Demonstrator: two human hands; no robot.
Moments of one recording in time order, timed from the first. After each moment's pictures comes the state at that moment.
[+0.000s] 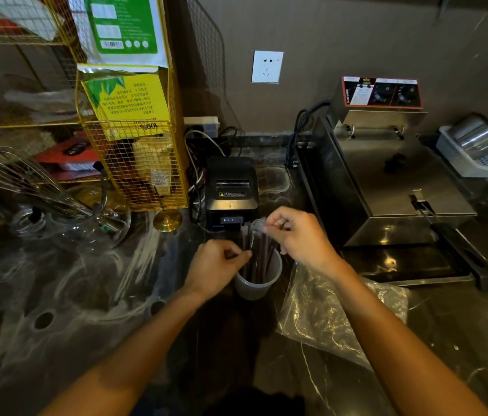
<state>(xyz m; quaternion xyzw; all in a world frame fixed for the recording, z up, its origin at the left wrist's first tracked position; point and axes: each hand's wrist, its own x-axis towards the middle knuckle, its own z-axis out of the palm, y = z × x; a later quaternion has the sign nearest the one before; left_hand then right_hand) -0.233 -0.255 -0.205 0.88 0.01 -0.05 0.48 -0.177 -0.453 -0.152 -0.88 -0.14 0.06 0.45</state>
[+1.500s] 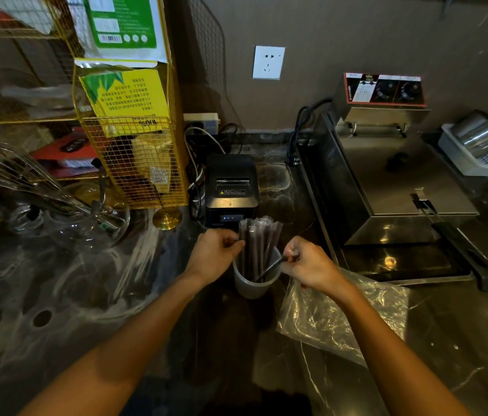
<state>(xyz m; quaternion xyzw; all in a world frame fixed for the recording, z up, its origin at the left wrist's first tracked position) -0.208 -0.247 -0.214 0.88 0.00 -0.06 0.47 -0.197 -0.483 -0.192 -0.90 -0.02 0.21 0.38</state>
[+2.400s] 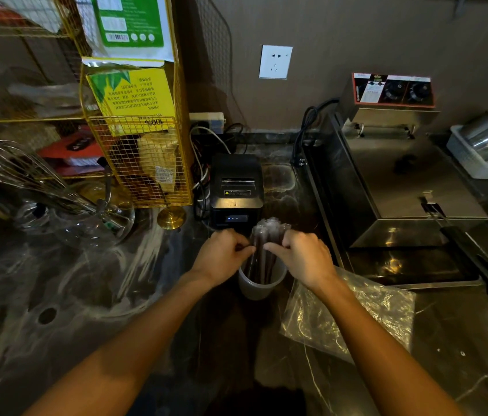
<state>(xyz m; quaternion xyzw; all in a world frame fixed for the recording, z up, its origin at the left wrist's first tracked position) -0.208 -0.253 -0.204 0.92 -0.07 -0.06 0.38 -0.189 -0.450 -0.184 -0.97 -0.10 0.06 0.22</state>
